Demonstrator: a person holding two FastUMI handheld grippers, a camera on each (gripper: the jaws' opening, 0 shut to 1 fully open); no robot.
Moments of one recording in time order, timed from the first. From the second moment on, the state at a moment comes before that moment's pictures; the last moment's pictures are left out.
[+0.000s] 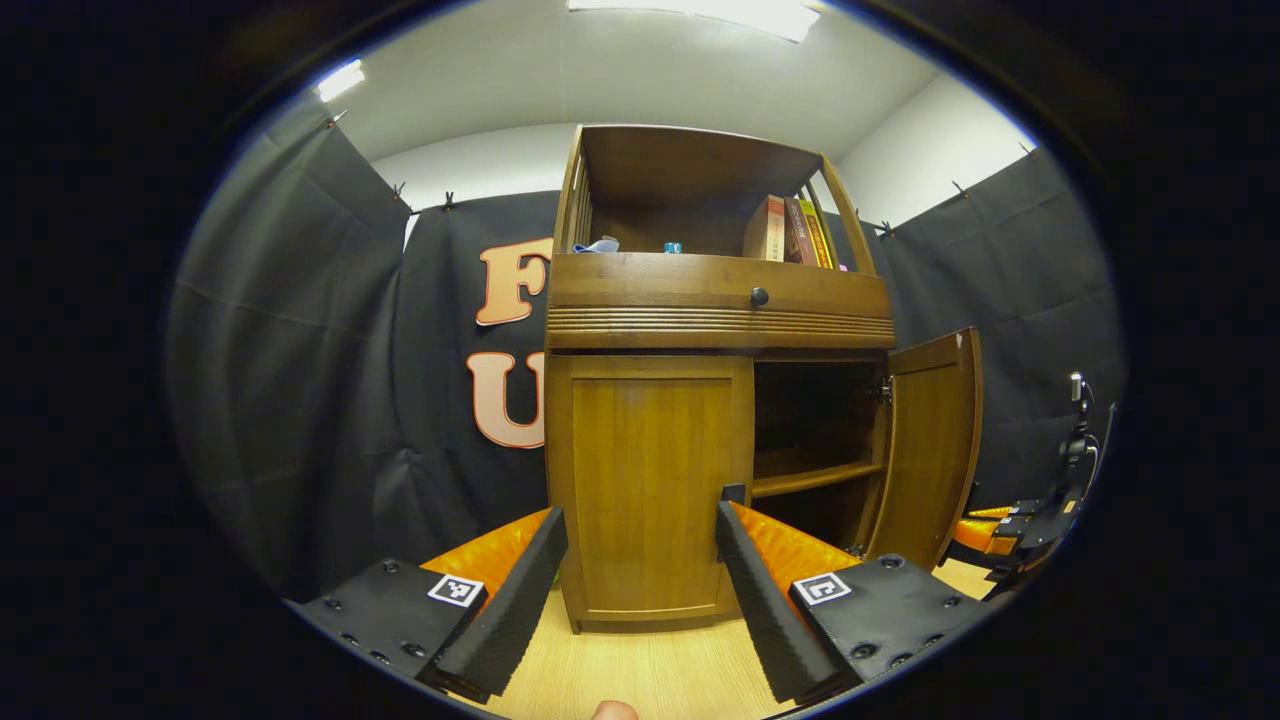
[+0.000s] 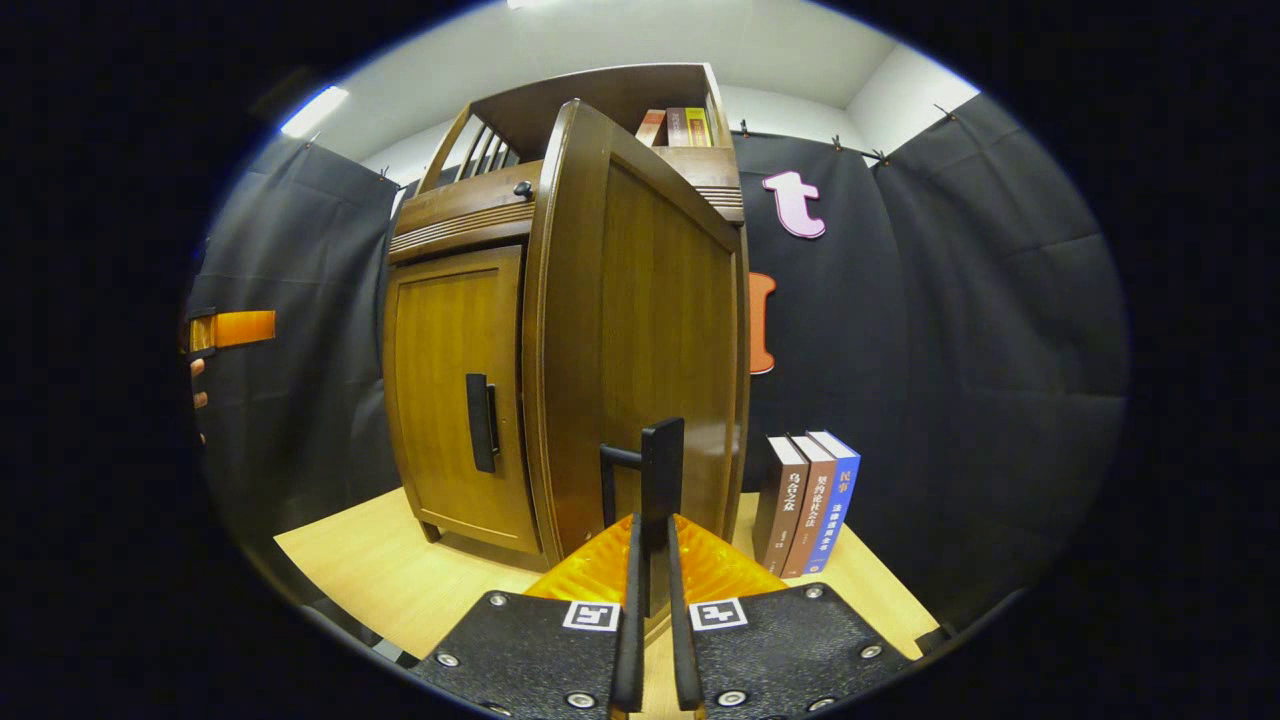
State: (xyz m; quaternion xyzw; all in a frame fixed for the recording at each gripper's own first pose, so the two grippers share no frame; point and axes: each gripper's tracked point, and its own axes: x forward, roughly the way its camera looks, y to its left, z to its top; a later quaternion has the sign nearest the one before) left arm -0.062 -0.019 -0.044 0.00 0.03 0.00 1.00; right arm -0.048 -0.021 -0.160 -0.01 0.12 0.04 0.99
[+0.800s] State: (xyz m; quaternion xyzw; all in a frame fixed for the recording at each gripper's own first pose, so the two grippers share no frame) left arm -0.034 -0.050 -0.067 -0.01 0.05 -0.02 1.00; right arm -0.058 -0.105 -0.157 -0.02 0.11 -0.01 0.99
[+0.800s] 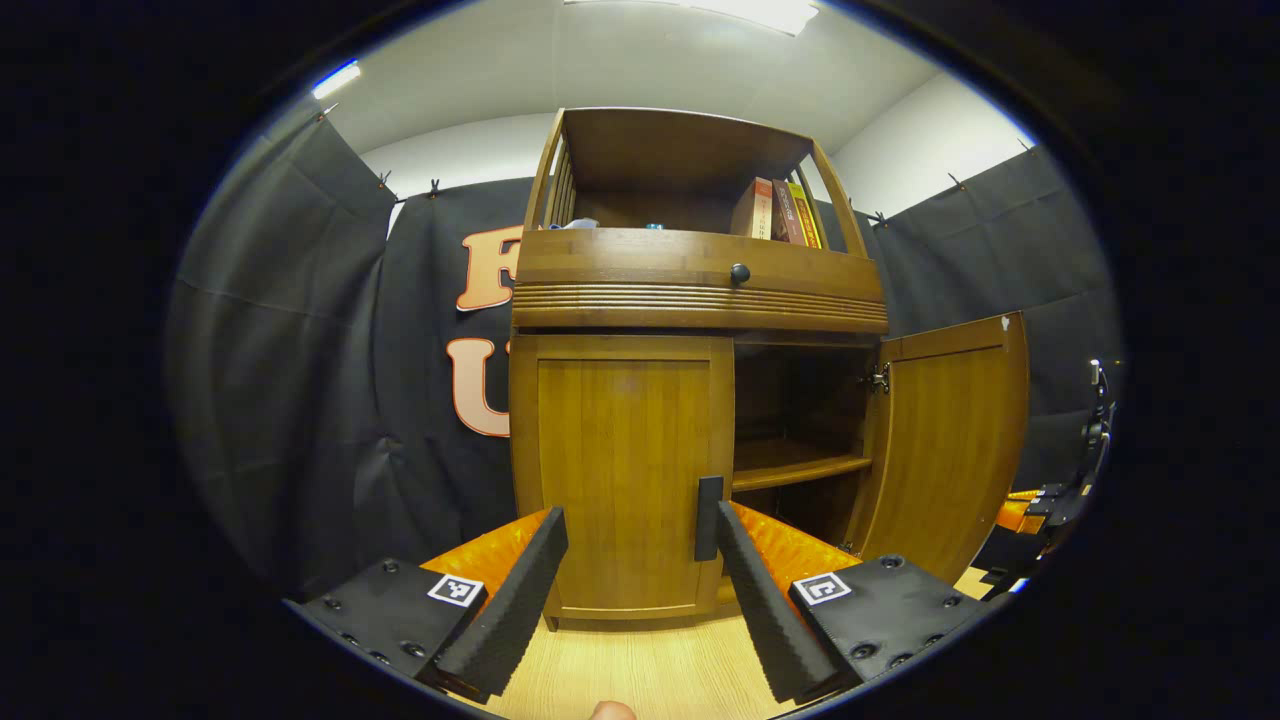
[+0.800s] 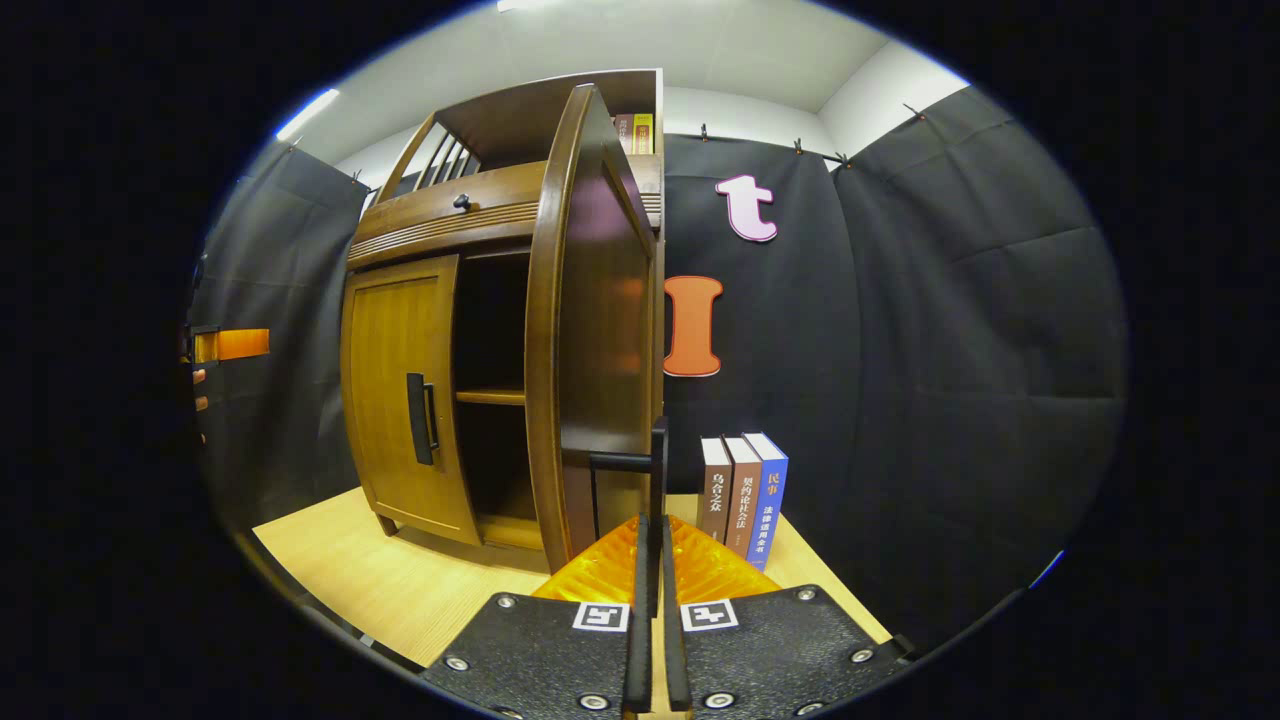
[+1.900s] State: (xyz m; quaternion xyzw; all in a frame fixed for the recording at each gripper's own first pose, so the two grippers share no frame) left arm 0.077 -0.105 -0.148 -0.01 0.09 -0.04 0.99; right arm -0.103 -0.162 -0.122 -0.01 0.08 -0.08 0.99
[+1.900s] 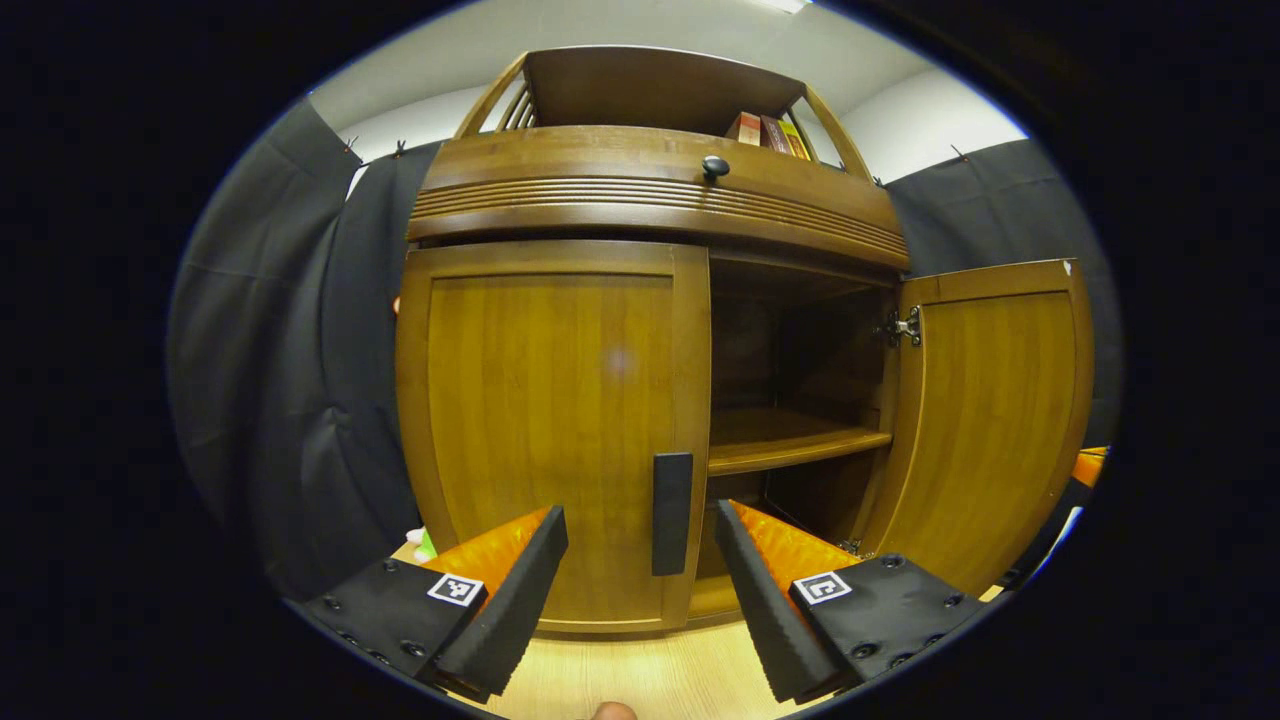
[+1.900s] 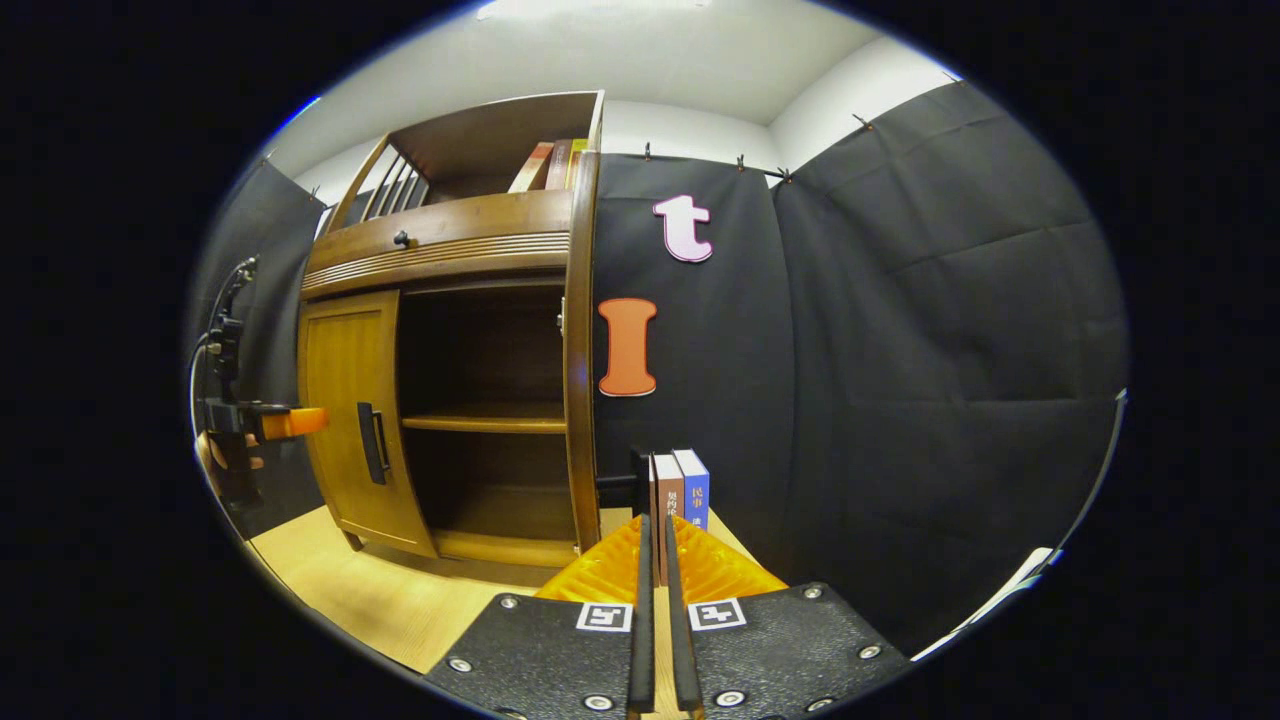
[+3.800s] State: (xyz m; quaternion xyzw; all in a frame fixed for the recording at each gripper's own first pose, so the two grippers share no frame) left arm 0.109 -0.126 -0.211 -0.05 0.13 -0.11 0.98; right arm -0.091 -0.075 -0.102 -0.02 0.06 -0.04 1.00
